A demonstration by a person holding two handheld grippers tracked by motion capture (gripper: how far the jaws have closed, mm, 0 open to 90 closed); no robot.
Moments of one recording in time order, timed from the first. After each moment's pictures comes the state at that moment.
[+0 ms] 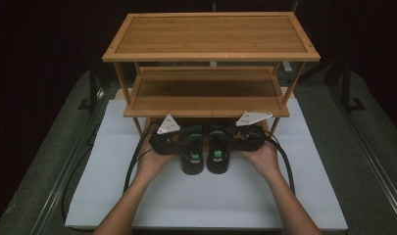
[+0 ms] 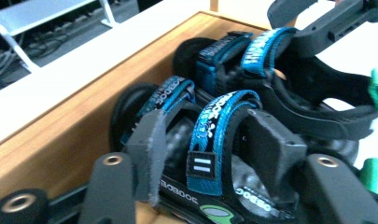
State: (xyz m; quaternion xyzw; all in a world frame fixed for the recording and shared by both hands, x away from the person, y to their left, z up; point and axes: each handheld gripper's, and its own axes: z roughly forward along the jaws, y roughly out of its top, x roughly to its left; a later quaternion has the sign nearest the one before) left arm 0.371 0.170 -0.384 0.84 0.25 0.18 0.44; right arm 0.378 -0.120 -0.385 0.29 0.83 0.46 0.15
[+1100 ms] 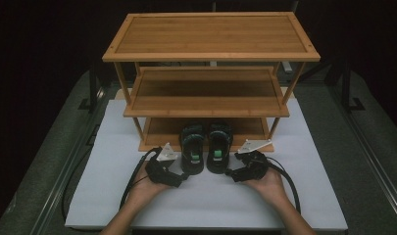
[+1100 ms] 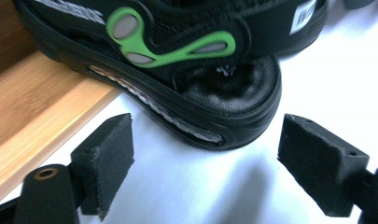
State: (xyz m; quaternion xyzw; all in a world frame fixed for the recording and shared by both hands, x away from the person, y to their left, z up) left arm 0.323 0.181 -0.443 0.88 0.27 0.13 0.36; right arm 0.327 -0.127 -0.439 0.33 0.85 0.39 0.10
